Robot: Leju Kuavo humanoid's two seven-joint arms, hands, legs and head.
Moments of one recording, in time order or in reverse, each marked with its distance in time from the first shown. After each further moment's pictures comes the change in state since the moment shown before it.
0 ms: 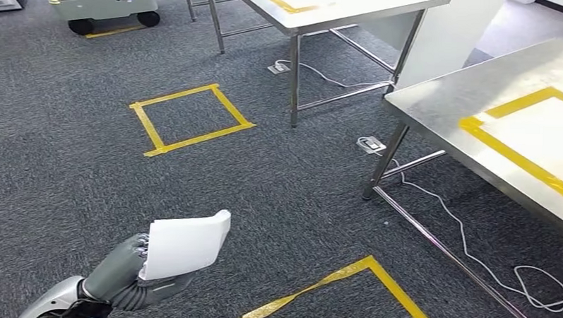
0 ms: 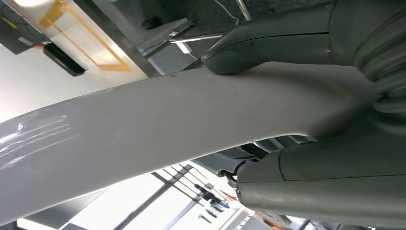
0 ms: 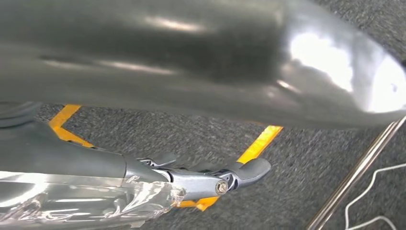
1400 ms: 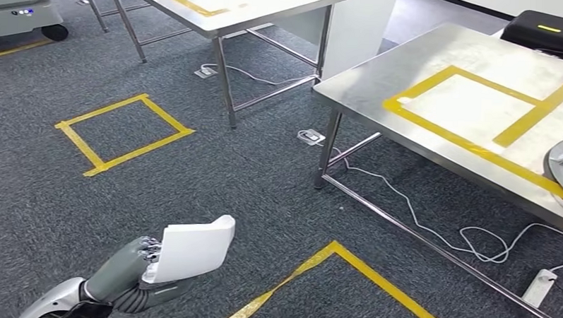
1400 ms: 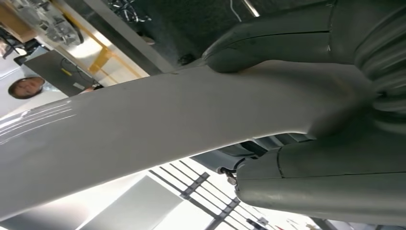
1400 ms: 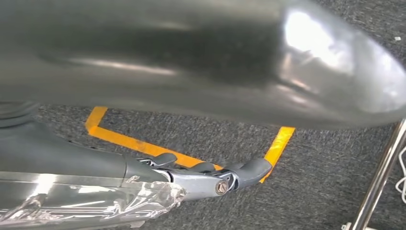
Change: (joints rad) left arm 0.015 0.001 0.002 0.000 -0.027 -0.011 0.012; right arm -0.055 0.001 -0.102 0.102 0.070 0.083 -0.034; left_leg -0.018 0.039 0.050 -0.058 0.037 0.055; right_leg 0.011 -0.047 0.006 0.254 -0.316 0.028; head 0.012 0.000
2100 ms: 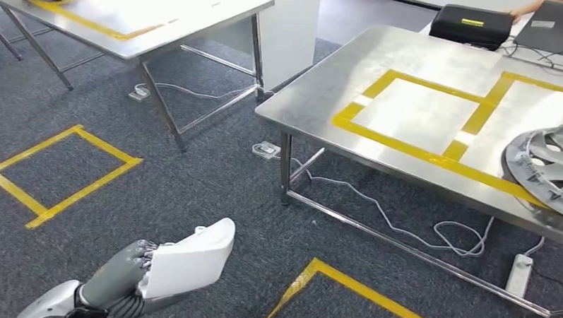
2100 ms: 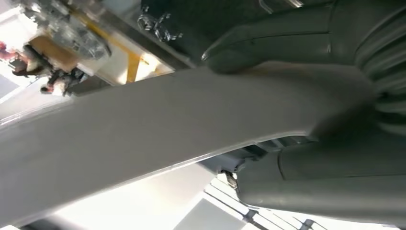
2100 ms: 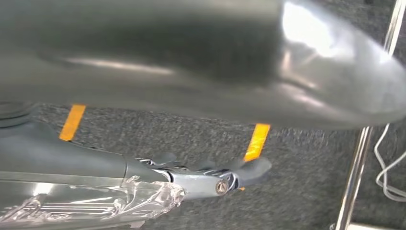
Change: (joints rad) left arm -0.017 0.023 -0.022 0.001 -0.027 -0.004 -0.063; right arm -0.039 0.000 -0.045 0.042 0.045 0.063 -0.031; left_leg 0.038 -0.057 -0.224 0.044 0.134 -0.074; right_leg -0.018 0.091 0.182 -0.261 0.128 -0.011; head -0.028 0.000
